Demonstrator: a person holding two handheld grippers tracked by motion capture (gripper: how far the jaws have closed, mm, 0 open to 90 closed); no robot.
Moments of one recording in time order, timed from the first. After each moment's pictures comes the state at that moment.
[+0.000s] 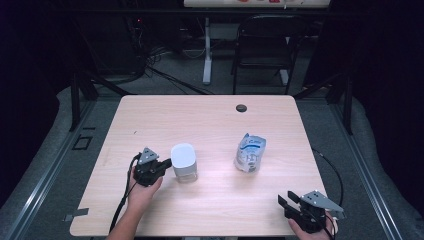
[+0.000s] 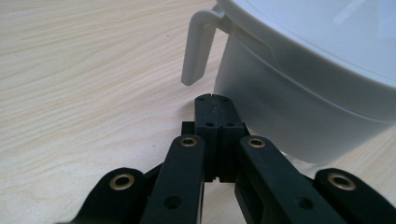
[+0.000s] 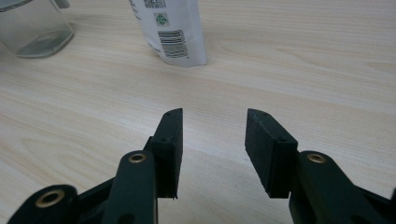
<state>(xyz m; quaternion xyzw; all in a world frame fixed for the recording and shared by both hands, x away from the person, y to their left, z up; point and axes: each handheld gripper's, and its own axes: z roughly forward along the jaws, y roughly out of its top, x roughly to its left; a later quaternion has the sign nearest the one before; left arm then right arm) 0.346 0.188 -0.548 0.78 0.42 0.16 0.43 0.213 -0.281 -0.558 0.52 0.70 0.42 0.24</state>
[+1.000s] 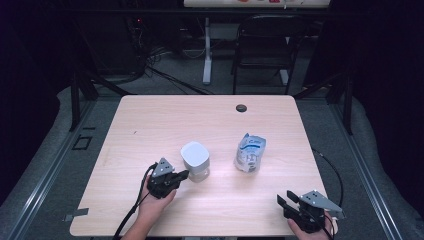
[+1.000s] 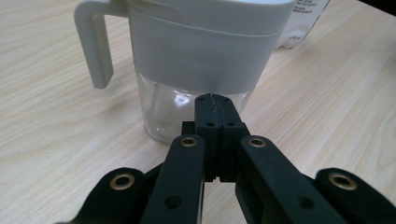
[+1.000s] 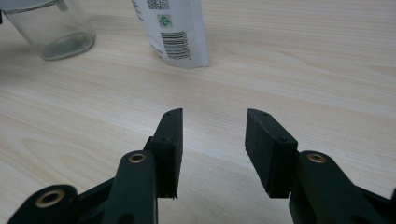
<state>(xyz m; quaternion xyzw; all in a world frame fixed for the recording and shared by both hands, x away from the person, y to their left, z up) 0.318 0.146 -0.553 0.80 0.36 0.13 0.45 0.214 -0.278 -0.557 0.52 0.70 0.42 0.24</state>
